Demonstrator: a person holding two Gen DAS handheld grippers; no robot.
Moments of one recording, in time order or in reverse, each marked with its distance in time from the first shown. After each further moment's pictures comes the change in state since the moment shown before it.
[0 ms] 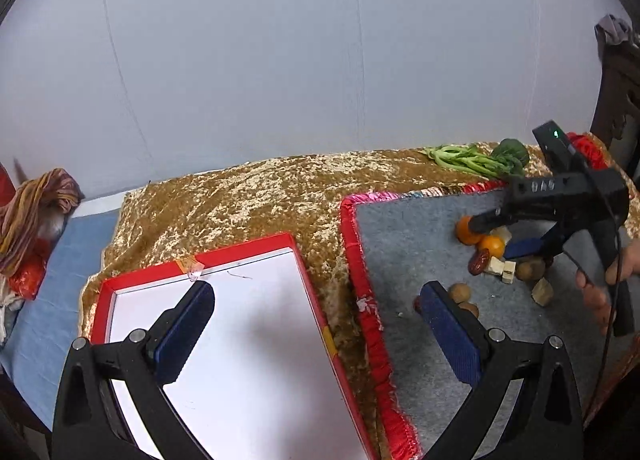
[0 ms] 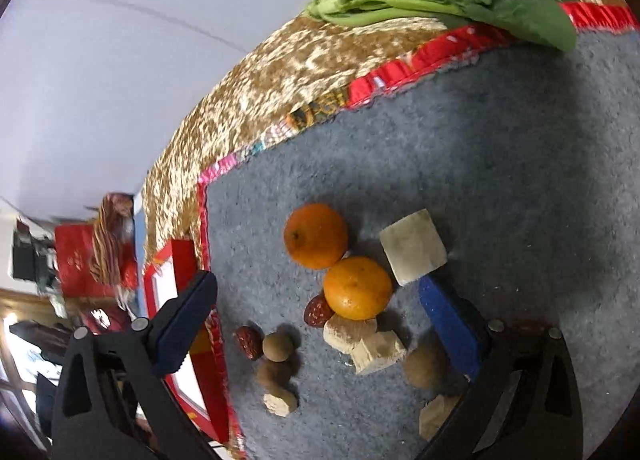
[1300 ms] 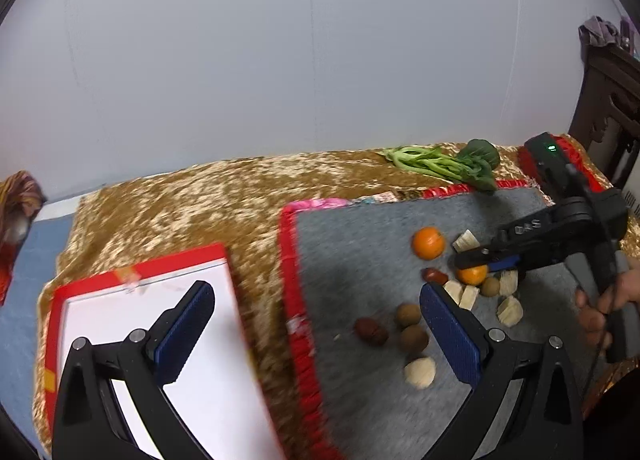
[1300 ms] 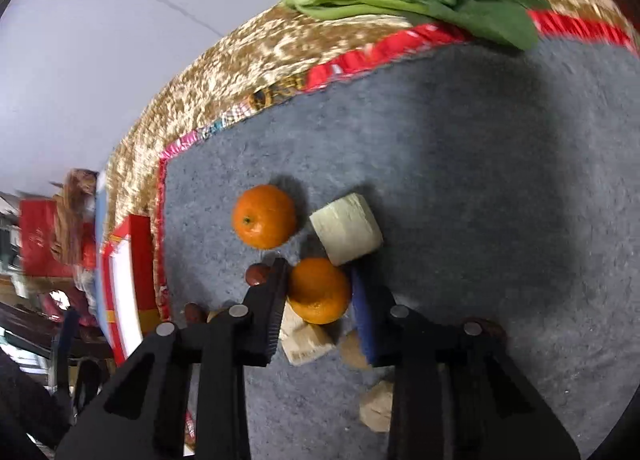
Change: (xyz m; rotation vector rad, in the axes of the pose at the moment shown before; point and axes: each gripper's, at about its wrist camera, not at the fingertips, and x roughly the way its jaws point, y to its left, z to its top) left arm 0.032 -0.045 0.012 0.012 0.012 -0.107; right arm -0.008 -0.018 -0.005 -0.015 0.004 -0.070
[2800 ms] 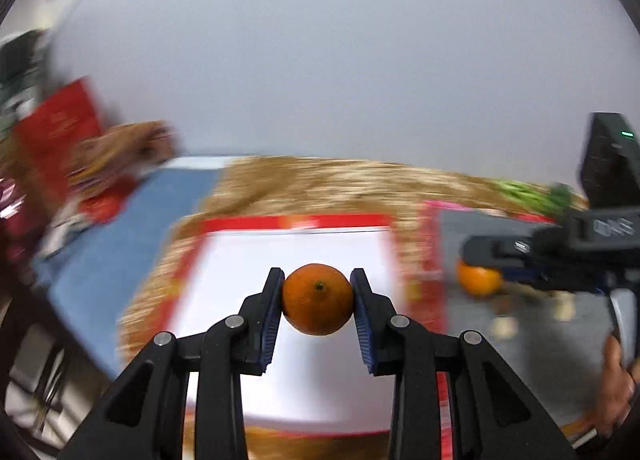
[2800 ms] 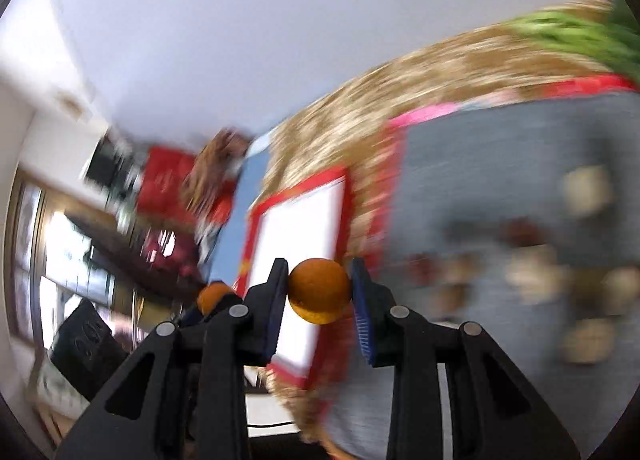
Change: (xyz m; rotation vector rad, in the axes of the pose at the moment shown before) left arm -0.120 0.080 -0.068 -0.259 -0.069 0.395; right arm -0.006 0.149 -0.085 -0.349 -0.003 0.451
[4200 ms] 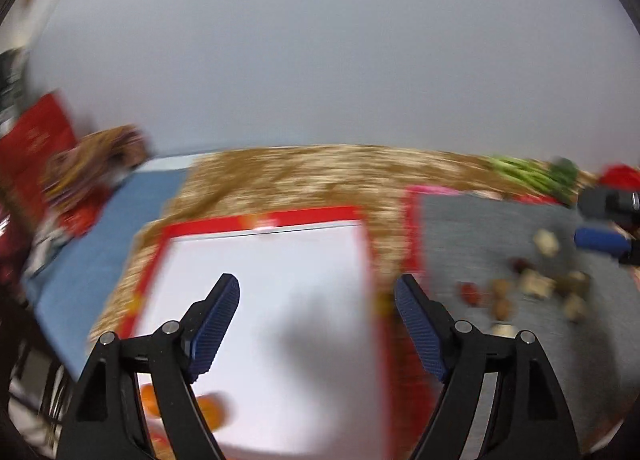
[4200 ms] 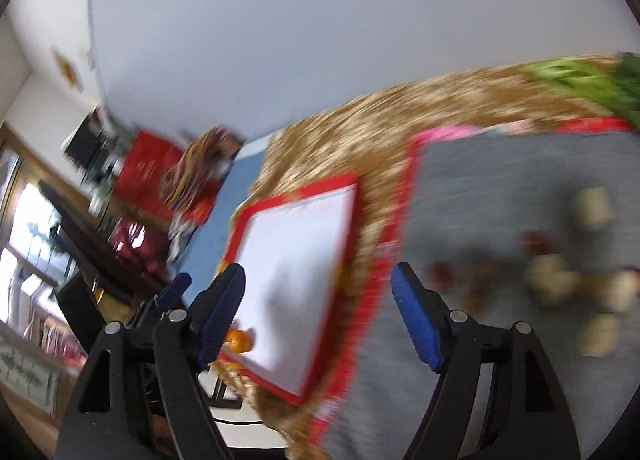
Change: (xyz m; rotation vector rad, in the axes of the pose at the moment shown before) left arm 0.048 -0.073 0.014 0.123 0.052 -0.100; right arm -0.059 -0.007 -0.014 -0.026 -0.195 -0.212
